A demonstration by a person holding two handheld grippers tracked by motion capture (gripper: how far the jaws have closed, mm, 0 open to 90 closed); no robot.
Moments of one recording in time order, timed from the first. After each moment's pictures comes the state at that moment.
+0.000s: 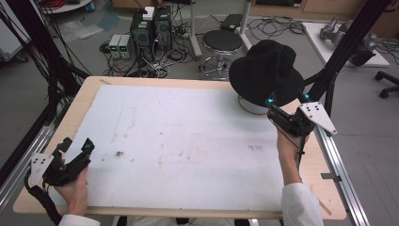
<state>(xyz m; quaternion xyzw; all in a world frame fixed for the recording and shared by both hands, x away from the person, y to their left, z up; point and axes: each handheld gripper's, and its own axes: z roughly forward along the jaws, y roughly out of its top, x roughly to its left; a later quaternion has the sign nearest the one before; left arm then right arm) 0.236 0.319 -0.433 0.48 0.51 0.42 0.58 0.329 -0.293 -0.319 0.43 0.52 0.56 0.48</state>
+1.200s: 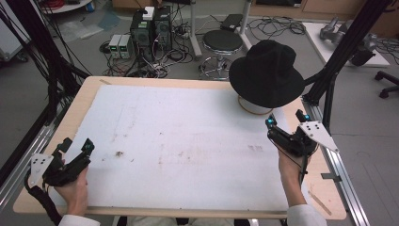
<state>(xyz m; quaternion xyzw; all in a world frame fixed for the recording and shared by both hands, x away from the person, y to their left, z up) 0.235 0.319 -0.433 0.47 0.51 0.42 0.58 0.286 -0.293 -0.340 0.47 0.54 0.53 0.45</state>
